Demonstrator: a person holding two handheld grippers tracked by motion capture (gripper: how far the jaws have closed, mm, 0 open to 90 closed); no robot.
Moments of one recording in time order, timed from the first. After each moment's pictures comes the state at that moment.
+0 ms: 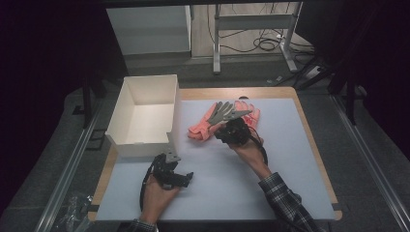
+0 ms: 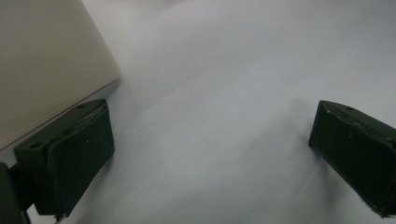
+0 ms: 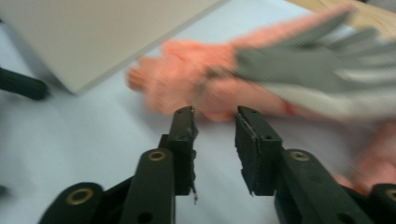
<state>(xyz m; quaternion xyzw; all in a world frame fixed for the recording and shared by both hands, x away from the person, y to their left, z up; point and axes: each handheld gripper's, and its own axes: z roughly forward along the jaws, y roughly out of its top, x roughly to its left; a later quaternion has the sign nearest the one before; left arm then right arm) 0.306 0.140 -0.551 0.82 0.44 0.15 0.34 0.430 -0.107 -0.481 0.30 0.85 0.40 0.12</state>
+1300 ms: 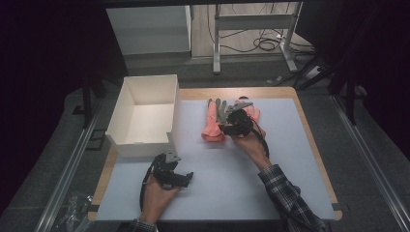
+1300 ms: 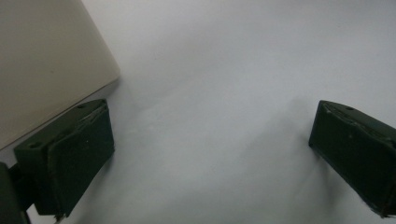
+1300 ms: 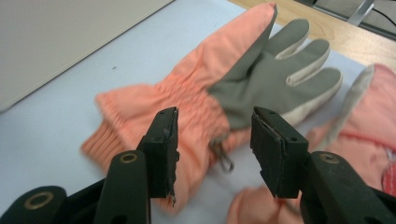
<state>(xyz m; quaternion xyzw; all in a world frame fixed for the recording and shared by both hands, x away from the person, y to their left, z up) 0.306 0.141 -0.551 0.82 0.44 0.15 0.33 0.464 -0.116 -0.478 0.35 0.85 0.36 0.18</state>
